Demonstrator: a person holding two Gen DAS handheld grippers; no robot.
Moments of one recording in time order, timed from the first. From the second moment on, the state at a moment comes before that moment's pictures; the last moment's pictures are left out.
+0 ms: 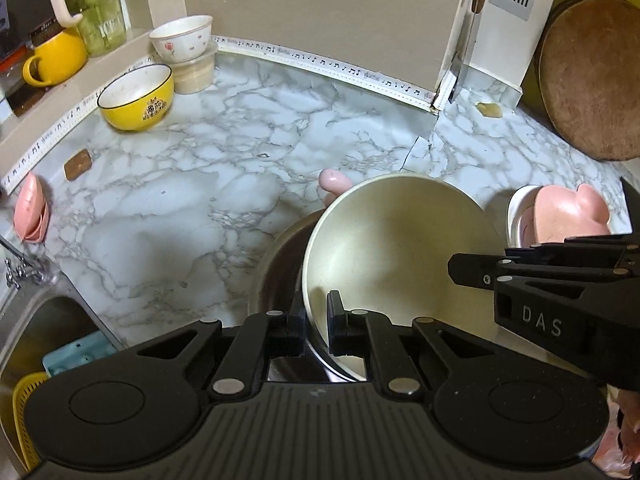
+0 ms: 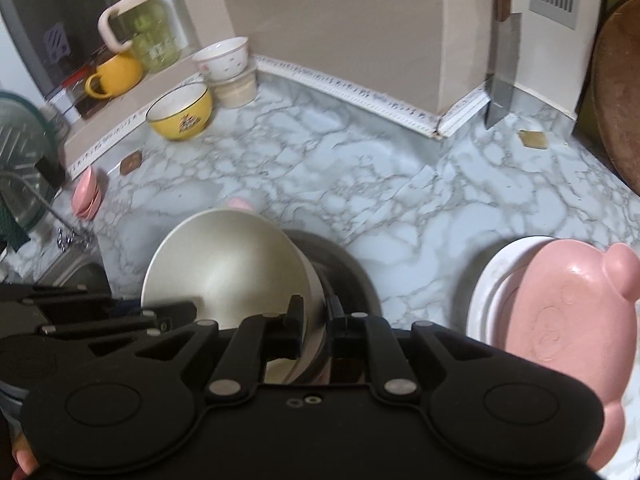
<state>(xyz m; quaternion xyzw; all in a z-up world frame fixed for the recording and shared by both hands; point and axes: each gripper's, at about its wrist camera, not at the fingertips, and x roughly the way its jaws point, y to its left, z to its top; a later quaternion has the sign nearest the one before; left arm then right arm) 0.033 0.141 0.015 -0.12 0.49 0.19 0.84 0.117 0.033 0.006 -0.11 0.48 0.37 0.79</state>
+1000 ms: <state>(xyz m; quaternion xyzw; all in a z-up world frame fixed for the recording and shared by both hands) 0.030 0.136 -0.006 -0.06 0.48 0.18 0.86 0.106 0.034 -0.017 -0.15 0.46 0.39 0.78</state>
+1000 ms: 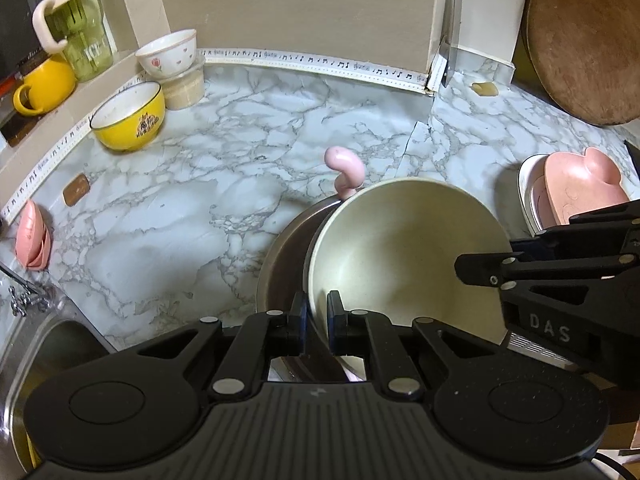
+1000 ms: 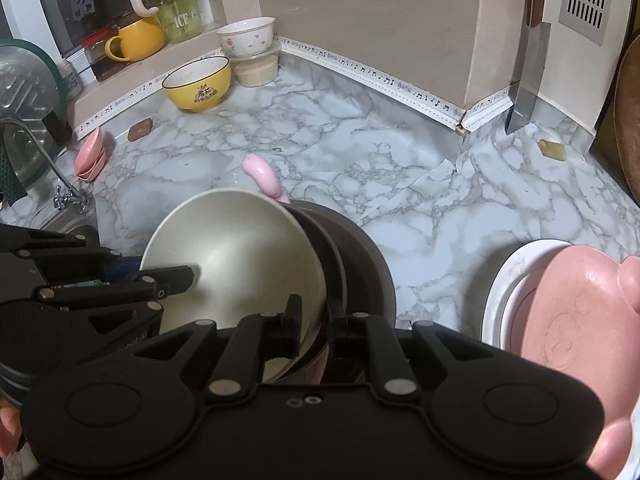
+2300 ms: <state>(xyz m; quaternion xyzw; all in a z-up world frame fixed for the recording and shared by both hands) -0.016 0.168 0.009 -0.15 0.45 0.17 0.86 0.113 -0.008 0.015 -0.12 0.44 0.41 0.79</state>
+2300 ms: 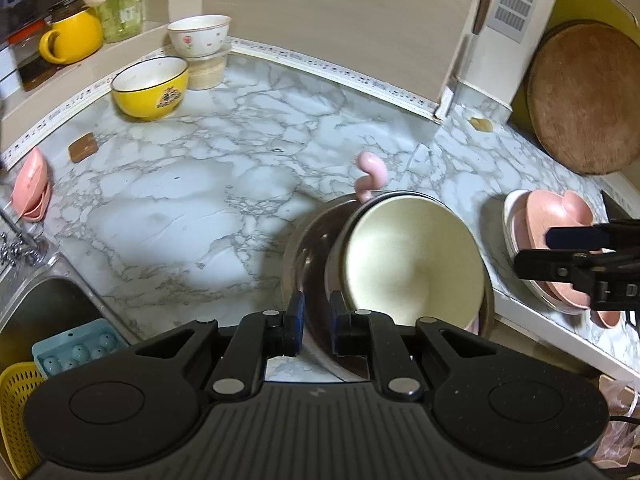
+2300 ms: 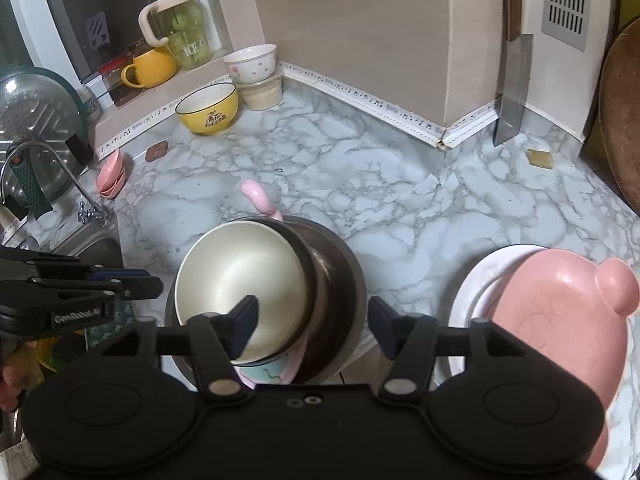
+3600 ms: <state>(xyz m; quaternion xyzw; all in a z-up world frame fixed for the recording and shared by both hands) -0.015 0.219 -0.062 -0.35 0.45 0.21 0.79 0.174 -0.015 -0.065 0.00 0.58 0.35 0.74</state>
